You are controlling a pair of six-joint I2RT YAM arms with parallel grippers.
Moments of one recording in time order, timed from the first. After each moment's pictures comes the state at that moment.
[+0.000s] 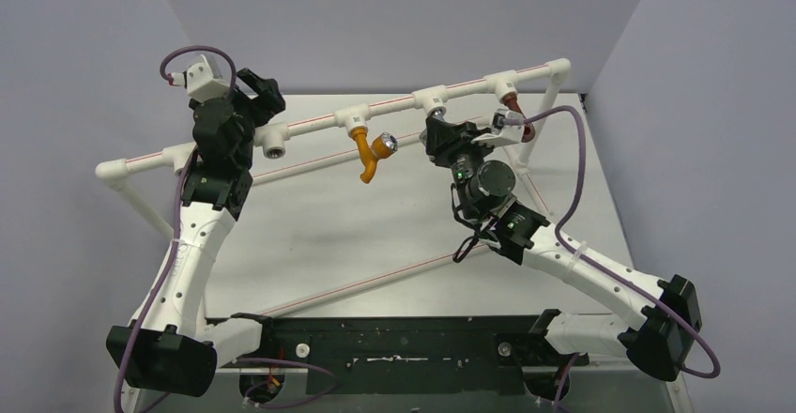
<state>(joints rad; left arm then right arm) -0.16 1.18 1.18 -0.05 -0.29 -0.50 0.84 1.18 0.96 0.41 0.63 0.45</state>
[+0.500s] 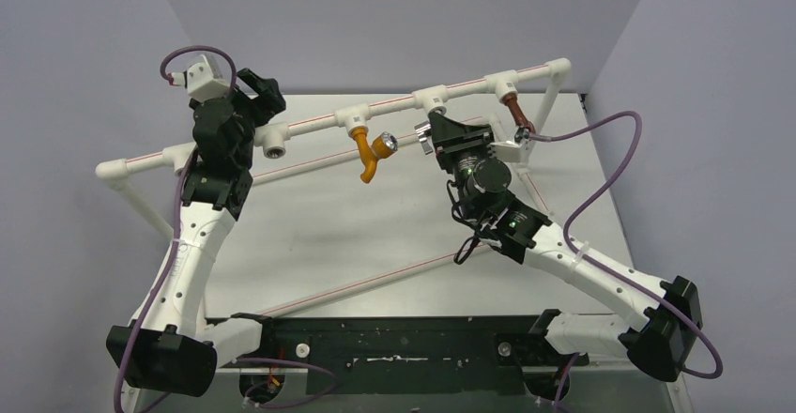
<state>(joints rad) -0.16 1.17 1.18 -0.05 -0.29 -0.50 0.84 1.18 0.97 0.32 0.71 1.14</state>
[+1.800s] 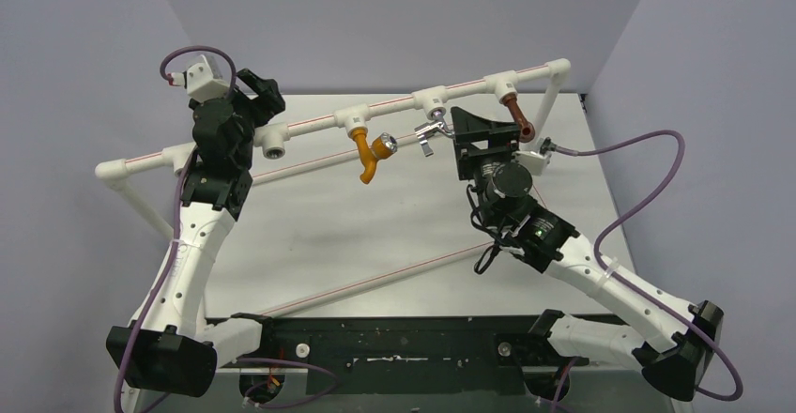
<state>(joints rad) -0.16 1.17 1.18 -0.06 -0.29 -0.49 0.83 1.06 0.98 0.10 0.76 1.40</state>
